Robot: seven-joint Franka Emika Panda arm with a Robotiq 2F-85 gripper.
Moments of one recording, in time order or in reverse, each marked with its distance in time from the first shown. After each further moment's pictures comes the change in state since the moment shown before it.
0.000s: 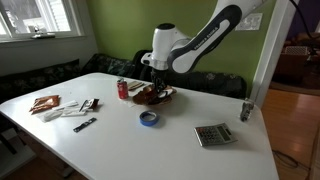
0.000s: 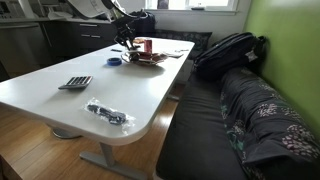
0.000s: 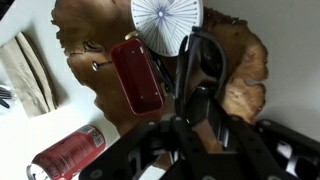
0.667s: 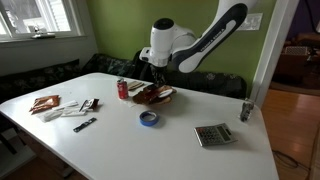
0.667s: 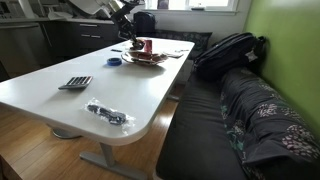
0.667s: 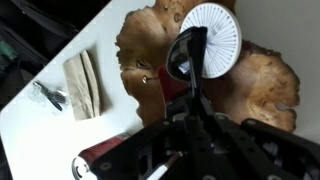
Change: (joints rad) arm 0.124 -0.049 -0.151 -0.013 -0.233 0.010 0.187
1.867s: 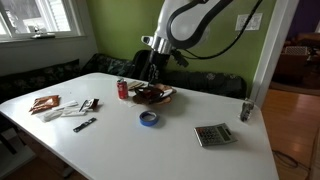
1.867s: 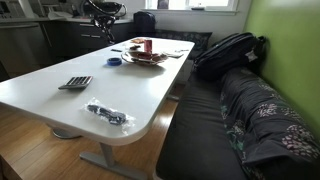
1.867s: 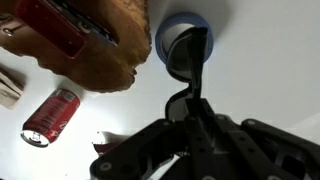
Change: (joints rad) arm -0.165 -0.219 0.302 -0.281 0.714 0.064 -0.095
